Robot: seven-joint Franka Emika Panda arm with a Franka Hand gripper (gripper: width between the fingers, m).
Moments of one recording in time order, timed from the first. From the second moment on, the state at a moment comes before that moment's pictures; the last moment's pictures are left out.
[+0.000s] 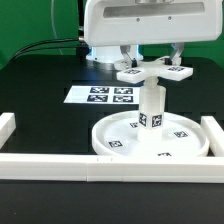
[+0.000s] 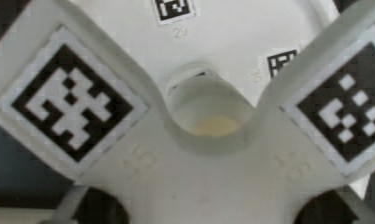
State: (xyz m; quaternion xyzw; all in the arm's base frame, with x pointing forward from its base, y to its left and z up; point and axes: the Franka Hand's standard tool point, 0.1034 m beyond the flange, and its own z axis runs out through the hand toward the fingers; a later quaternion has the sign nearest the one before) arm 0.567 0.035 0.125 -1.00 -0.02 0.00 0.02
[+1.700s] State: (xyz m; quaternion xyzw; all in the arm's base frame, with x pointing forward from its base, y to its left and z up) arm 0.554 0.038 0.109 -1.00 -0.02 0.01 0.02
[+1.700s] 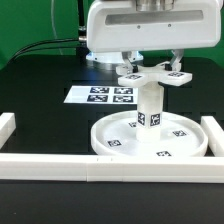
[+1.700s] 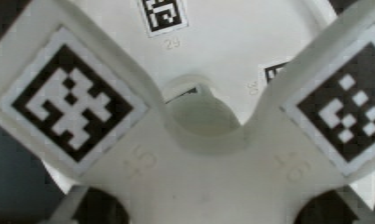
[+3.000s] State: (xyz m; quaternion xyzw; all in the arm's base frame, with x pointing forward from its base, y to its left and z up) arm 0.562 0.038 0.106 -1.00 0.00 -0.01 0.02
